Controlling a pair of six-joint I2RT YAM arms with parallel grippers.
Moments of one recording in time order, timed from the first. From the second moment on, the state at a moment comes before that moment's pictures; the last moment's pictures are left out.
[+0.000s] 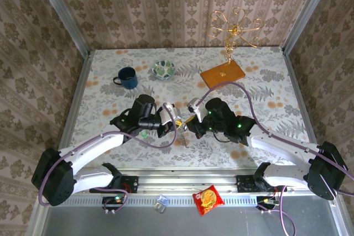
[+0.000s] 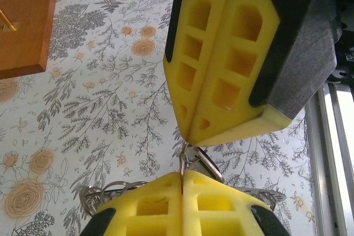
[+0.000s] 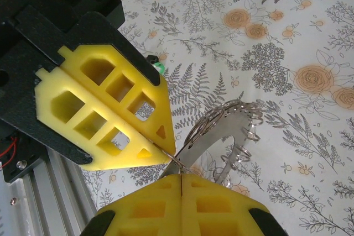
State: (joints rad) left arm -0.75 1.15 0.68 -0.14 0.58 0.38; right arm 0.80 1.18 0.77 -0.21 -0.21 0.16
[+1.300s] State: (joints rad) left arm -0.75 1.13 0.56 0.09 0.53 0.23; right arm 0.75 1.22 0.77 -0.14 -0.29 0.21
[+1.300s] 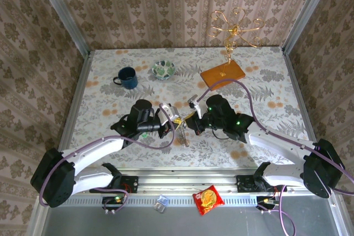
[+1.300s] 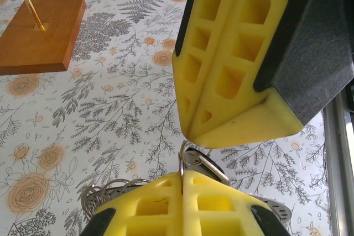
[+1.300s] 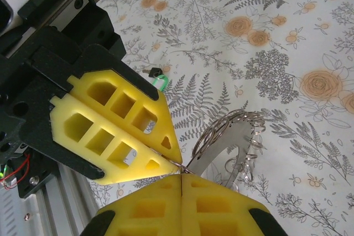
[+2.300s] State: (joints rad) left arm -0.75 1.10 0.52 0.15 0.52 0.17; right arm 0.70 1.20 0.69 -0.15 -0.43 -0.04
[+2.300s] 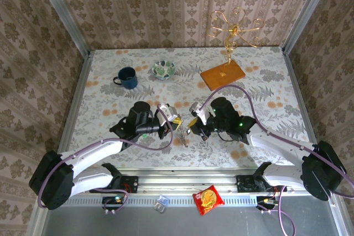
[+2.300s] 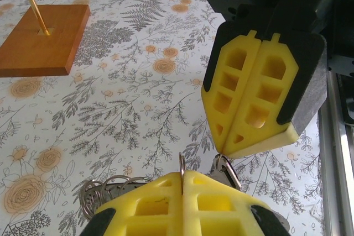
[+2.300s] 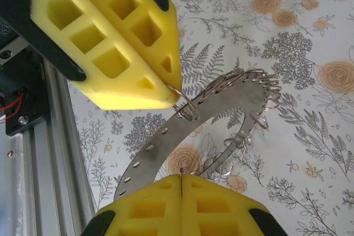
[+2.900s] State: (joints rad) left arm -0.75 1.10 0.52 0.15 0.52 0.17; right arm 0.69 1.23 0.70 -0.08 -0.46 -0.02
